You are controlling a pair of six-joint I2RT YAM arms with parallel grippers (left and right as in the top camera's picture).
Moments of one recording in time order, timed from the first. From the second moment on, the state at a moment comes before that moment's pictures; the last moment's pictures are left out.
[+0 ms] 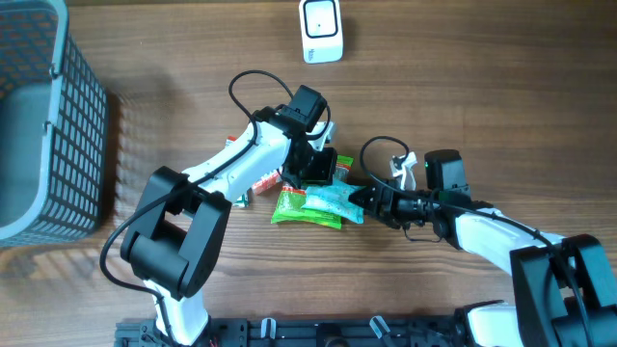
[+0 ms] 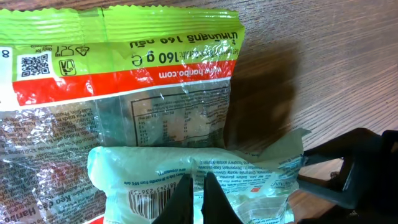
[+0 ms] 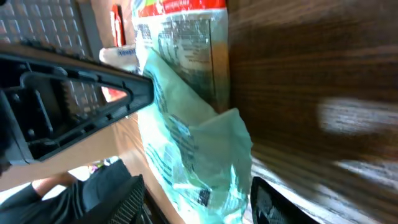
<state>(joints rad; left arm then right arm) -0.54 1.94 1.30 -0.75 0.43 -0.36 0.20 1.54 0.44 0.14 -0.87 0.75</state>
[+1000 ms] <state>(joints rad) -0.53 1.94 1.30 -0.76 0.40 -0.36 0.31 1.54 0.39 0.33 -0.73 0.87</state>
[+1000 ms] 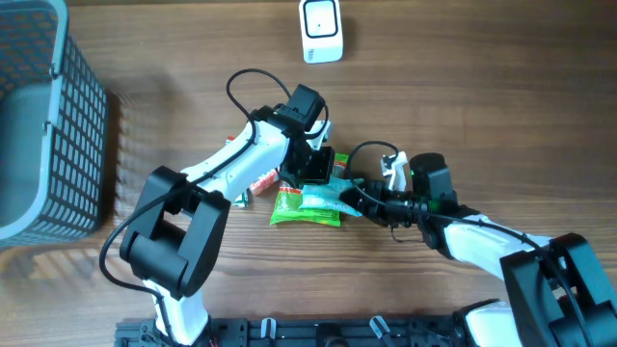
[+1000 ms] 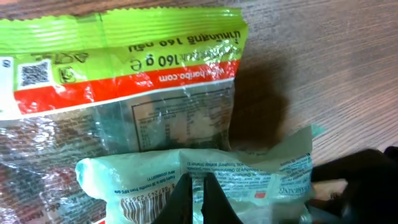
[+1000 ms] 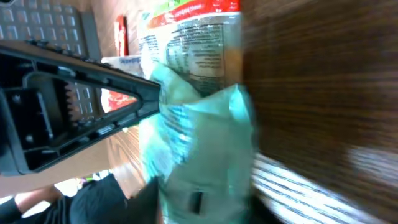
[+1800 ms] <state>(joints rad) -0.51 1.90 1.27 -0.90 0.31 -0.43 0.31 1.54 0.39 0.34 -0.72 0.83</state>
